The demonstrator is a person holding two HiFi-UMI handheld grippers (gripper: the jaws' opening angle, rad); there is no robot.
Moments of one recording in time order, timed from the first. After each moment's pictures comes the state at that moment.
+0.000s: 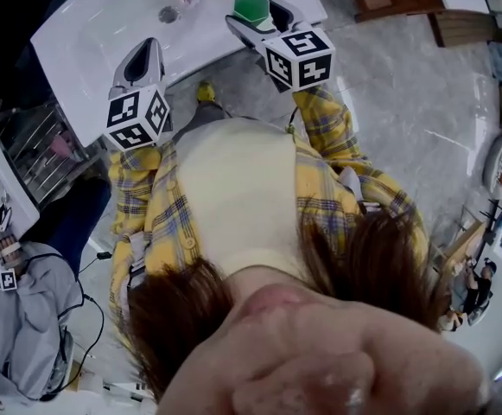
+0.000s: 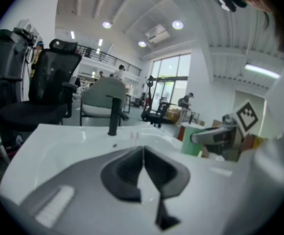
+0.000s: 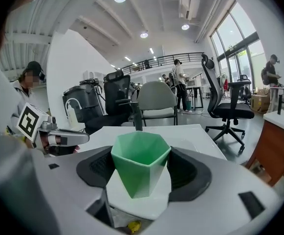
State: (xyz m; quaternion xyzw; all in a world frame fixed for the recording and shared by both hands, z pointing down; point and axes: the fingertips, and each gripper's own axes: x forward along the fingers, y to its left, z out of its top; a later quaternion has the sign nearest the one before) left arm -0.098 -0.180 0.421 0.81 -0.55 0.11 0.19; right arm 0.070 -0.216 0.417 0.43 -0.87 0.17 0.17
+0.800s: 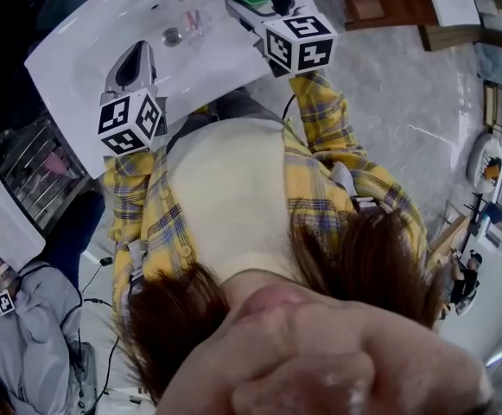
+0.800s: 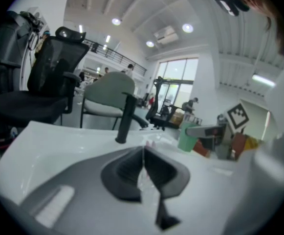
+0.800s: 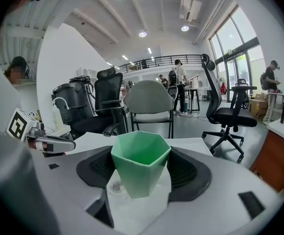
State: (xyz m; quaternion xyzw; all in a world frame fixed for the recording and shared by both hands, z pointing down) left arm -0.142 -0.260 0.435 0.80 -0.55 0.08 0.23; right arm 0.045 -0.332 0.414 0.45 -0.86 0.16 0.18
